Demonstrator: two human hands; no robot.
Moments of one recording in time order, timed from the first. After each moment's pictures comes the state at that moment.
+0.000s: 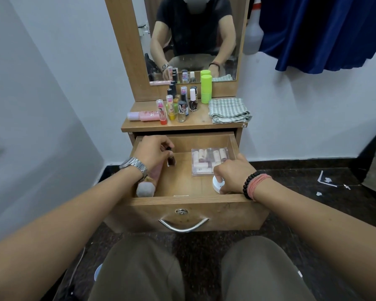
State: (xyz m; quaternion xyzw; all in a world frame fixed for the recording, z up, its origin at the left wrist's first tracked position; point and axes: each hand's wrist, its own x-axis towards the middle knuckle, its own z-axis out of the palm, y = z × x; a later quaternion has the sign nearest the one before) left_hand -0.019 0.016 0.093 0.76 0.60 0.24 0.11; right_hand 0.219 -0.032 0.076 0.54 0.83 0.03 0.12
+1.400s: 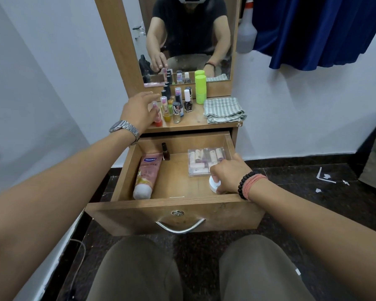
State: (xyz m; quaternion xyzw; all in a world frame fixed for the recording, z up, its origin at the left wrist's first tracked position) left_hand -0.020 0.071 0.159 0.75 0.60 0.29 -0.05; right_hand 0.220 -0.033 0.072 0.55 0.83 0.04 0.12
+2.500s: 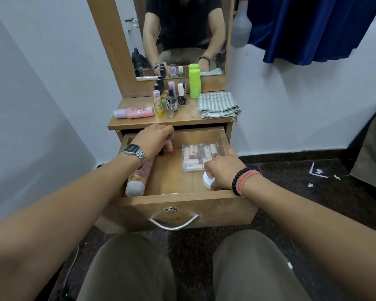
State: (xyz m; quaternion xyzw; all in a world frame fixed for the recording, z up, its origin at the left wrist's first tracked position) left_hand 0.003 0.051 0.092 0.87 0.47 0.11 -0.07; right_hand 0.220 -0.036 0.076 0.55 0.82 0.03 0.13
